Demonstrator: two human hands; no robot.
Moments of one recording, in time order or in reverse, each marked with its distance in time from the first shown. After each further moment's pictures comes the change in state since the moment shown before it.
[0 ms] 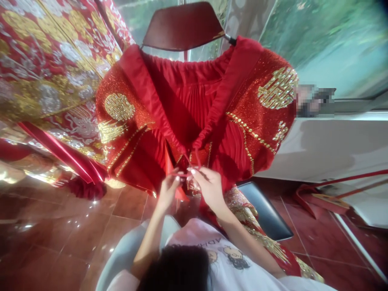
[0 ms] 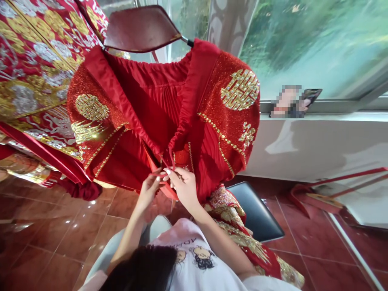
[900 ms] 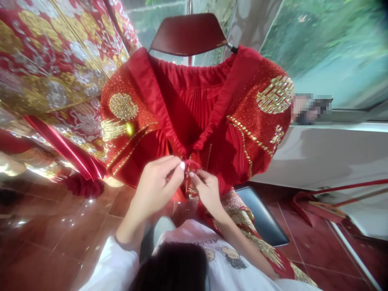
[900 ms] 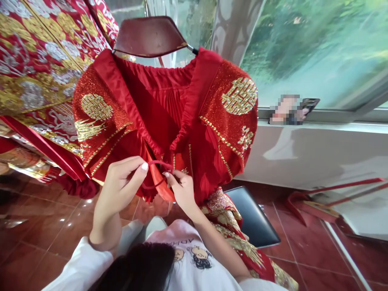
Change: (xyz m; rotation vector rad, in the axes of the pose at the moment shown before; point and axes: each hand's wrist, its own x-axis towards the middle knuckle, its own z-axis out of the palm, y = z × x) left_hand -0.039 0.160 0.041 0.971 -0.204 0.690; right_hand -0.007 -0.002 -0.002 -0.196 -0.025 -0.081
